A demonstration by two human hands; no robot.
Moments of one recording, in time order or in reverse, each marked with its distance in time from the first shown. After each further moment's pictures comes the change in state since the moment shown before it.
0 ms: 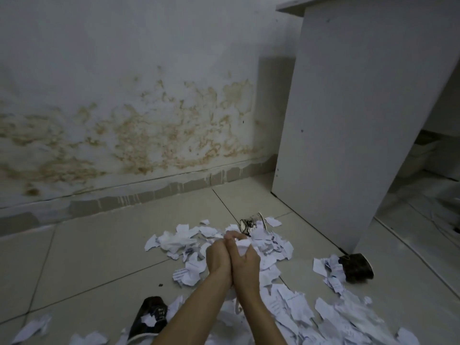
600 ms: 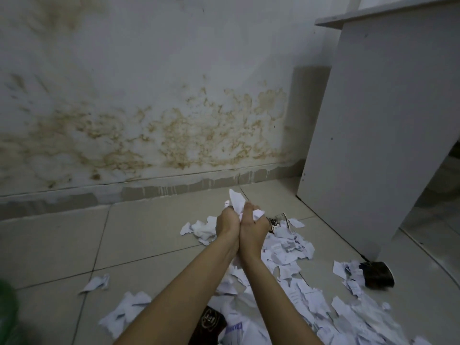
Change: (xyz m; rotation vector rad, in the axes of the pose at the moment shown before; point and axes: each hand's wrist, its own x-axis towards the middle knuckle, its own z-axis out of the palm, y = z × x) left_hand -0.034 0.069 -0.041 -0.097 0.008 0.023; right_hand -0.021 -0.073 0.047 0.167 0.127 -0.012
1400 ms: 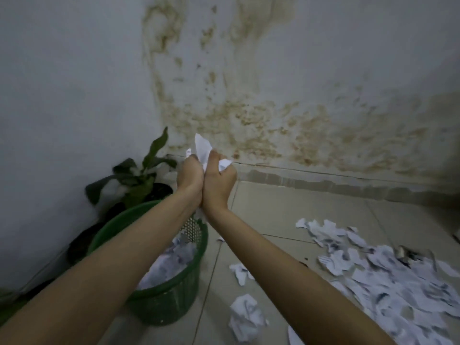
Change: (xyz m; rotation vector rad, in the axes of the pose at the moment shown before) left_hand -0.098 0.136 -0.303 -0.085 0.599 0.356; right_hand -0.244 -0.078 0.217 0.238 -0.684 0.137
